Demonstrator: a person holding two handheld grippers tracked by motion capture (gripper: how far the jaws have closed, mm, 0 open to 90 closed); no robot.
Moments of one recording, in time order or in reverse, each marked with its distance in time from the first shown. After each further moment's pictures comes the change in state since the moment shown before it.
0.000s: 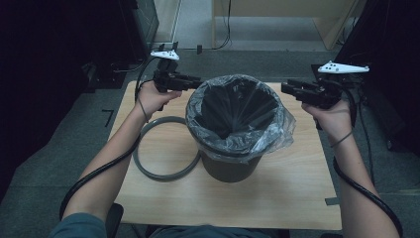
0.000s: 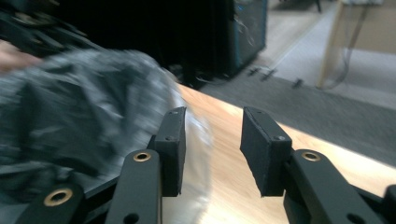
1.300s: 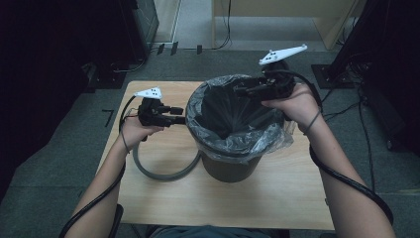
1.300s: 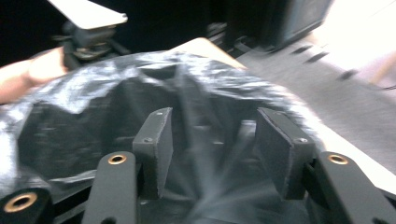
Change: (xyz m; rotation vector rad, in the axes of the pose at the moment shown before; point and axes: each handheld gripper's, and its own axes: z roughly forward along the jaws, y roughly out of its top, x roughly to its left) left arm -0.003 -0.108 -0.020 0.051 -0.015 0.044; right arm 0.091 0.049 0.069 0.242 0.144 -0.187
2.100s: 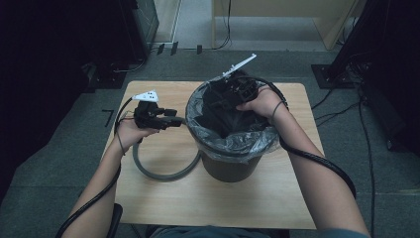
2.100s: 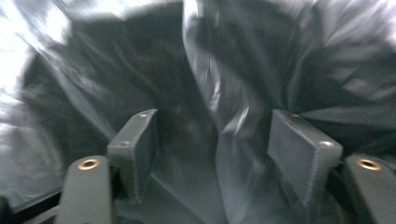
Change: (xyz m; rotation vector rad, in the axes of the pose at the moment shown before) left arm 0.013 -0.017 -0.006 0.026 0.060 -0.023; right arm -0.006 -0.009 0.103 0.254 0.063 0.035
